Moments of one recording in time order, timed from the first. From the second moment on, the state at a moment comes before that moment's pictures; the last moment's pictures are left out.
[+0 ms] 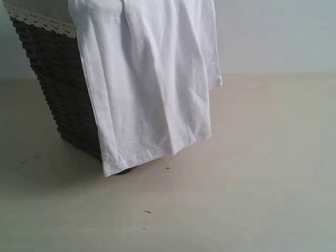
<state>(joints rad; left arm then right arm) 0.02 0.01 0.00 -1.74 0.20 1.74 0.14 0.01 0.00 0.00 0.34 -0.09</state>
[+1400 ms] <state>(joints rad) 0.02 0.01 0.00 -1.74 0.15 1.74 0.14 0.01 0.00 0.16 0.34 -0.16</state>
